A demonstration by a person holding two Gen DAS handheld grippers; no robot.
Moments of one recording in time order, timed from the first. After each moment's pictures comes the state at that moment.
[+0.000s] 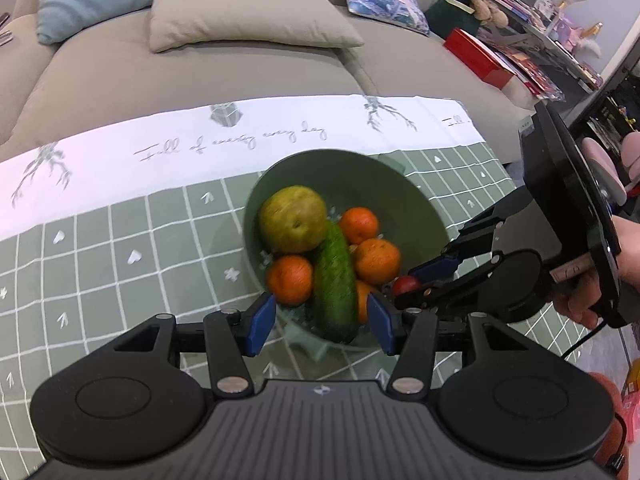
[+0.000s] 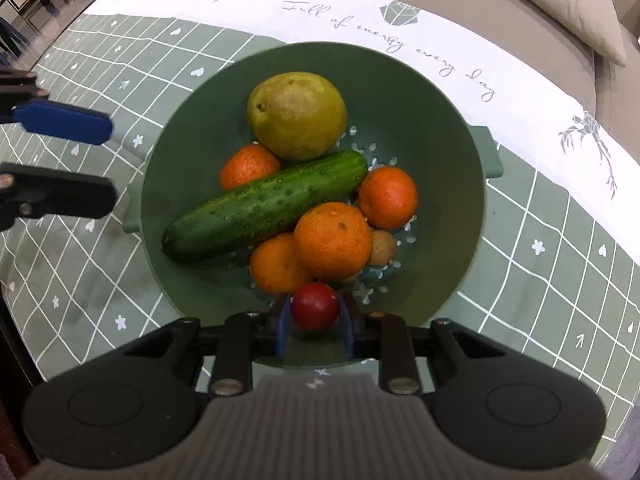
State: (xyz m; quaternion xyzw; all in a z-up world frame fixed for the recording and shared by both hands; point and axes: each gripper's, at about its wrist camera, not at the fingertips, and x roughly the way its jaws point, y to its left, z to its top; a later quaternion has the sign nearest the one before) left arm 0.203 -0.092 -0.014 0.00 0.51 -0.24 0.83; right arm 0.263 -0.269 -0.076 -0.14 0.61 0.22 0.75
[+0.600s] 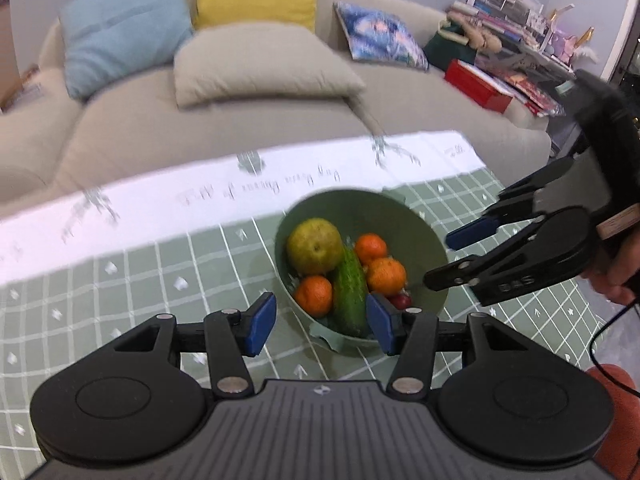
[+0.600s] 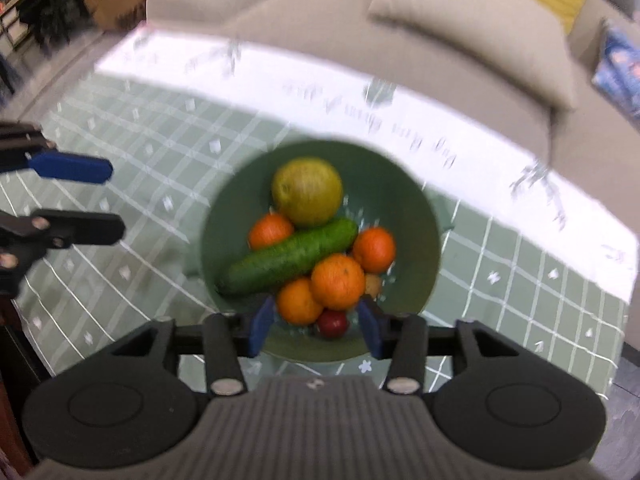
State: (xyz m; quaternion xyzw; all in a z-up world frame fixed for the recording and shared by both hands) left arm 0.153 -0.073 0.034 0.03 0.43 -0.22 0.88; right arm 0.220 -0.268 0.013 -0.12 0.53 0.20 0.82
